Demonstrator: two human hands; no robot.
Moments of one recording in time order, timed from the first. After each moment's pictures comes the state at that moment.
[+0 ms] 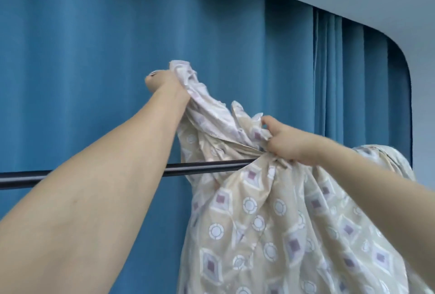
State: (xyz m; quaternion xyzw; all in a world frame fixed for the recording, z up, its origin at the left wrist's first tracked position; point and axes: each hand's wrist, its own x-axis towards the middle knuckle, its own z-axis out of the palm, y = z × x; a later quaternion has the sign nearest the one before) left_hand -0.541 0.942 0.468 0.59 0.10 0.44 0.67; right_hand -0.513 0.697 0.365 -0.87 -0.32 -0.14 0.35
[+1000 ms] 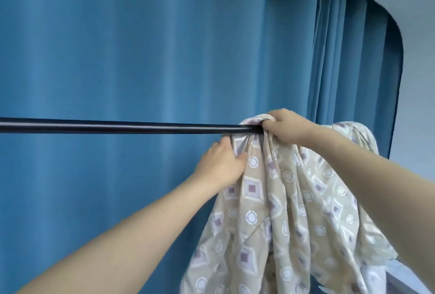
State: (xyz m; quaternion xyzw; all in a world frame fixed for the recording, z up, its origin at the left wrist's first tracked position) left_hand -0.533 0.853 0.253 0.93 0.00 0.28 0.25; right_hand -0.466 0.687 0.336 -0.91 -0.26 -0.20 0.25
